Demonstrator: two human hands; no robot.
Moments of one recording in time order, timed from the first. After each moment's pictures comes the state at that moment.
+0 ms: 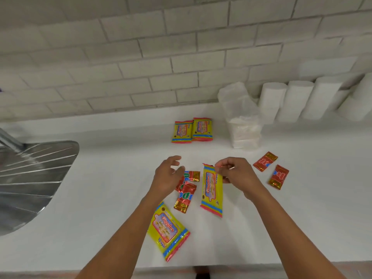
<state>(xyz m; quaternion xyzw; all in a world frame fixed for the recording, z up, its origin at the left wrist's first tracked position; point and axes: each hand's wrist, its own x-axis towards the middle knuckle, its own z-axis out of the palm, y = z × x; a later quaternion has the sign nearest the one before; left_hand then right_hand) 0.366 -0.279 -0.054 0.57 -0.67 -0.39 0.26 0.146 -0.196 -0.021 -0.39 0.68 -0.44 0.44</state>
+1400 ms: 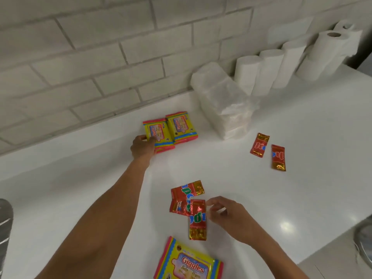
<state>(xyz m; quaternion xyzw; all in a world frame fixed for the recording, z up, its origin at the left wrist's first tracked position) 0.326 -0.537 -0.122 0.64 -0.57 -0.45 0.23 0.238 -0.189 -0.089 -0.32 0.77 -0.32 0.45</state>
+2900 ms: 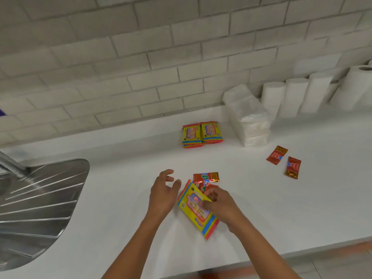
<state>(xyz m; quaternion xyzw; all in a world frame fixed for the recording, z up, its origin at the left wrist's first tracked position) 0.460 -0.271 -0.052 0.59 -0.66 -0.37 0.28 0.297 -0.176 -0.069 -0.32 0.70 -0.40 0.49</state>
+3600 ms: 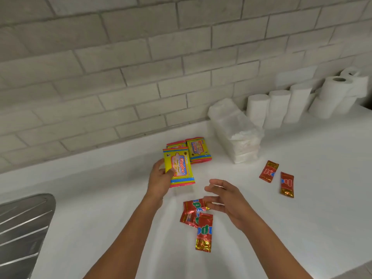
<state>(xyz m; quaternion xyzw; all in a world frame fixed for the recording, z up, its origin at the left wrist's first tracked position) 0.378 -0.400 -0.037 0.53 -0.55 -0.56 0.32 0.229 -0.243 -0.039 -0.17 0.62 -0.56 0.52</state>
